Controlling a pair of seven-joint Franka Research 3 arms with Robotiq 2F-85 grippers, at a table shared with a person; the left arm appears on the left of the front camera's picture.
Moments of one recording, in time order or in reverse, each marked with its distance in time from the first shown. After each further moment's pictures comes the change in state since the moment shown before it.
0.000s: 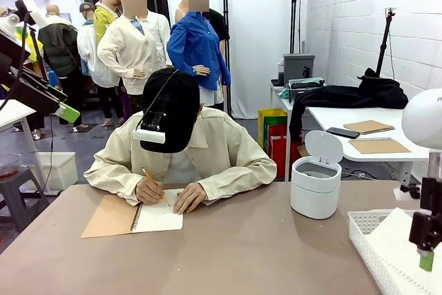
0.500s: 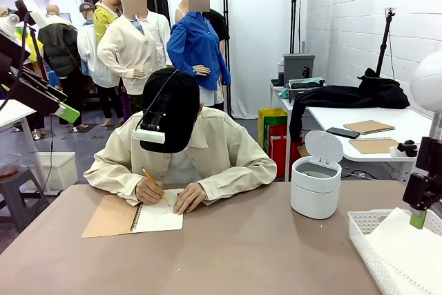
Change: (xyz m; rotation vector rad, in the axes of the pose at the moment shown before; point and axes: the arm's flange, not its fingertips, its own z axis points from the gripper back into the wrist) left arm 0.000 0.000 0.000 0.000 0.000 0.000; right arm -0.003 0.008 0.063 -0.030 -0.191 0.078
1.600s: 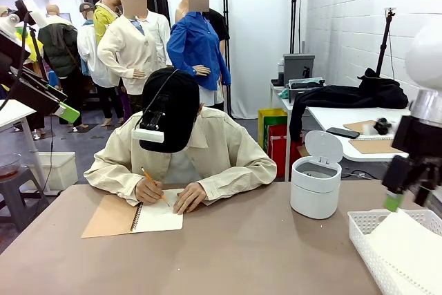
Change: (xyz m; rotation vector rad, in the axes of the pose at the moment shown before) left arm 0.000 0.000 0.000 0.000 0.000 0.000; right arm -0.014 0.080 0.043 0.064 -0.138 0.300
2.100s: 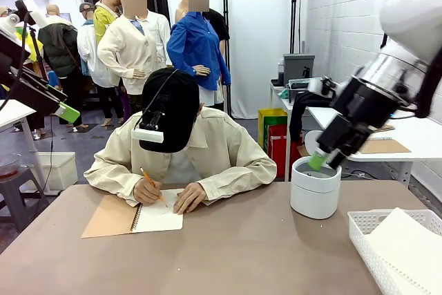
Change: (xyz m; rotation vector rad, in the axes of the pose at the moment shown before) left arm 0.000 0.000 0.000 0.000 0.000 0.000; right arm 0.062 0.084 0.026 0.232 -0.237 0.260
